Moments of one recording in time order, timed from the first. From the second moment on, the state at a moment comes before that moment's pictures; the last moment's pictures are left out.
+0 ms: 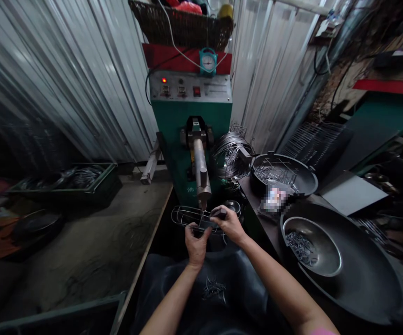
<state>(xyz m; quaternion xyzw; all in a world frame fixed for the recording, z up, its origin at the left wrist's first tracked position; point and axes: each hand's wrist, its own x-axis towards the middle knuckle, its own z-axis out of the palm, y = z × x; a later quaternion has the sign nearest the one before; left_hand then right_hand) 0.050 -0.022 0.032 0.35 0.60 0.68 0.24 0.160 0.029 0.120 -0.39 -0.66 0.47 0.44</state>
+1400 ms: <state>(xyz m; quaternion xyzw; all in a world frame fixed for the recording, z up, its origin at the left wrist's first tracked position) 0.015 -0.007 0.062 0.07 0.54 0.72 0.43 0.154 0.058 0.117 -0.39 -0.69 0.43 0.44</state>
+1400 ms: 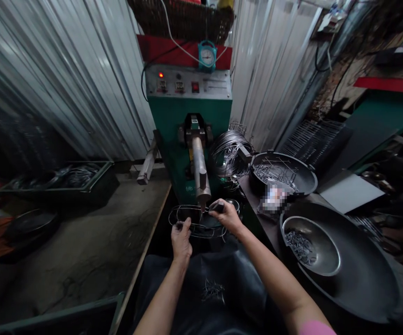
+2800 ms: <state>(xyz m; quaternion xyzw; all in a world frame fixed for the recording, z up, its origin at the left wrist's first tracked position) 0.018 -0.028 0.024 -0.01 0.52 0.68 0.51 0.171 0.050 0.109 -0.42 -0.57 0.50 0.49</state>
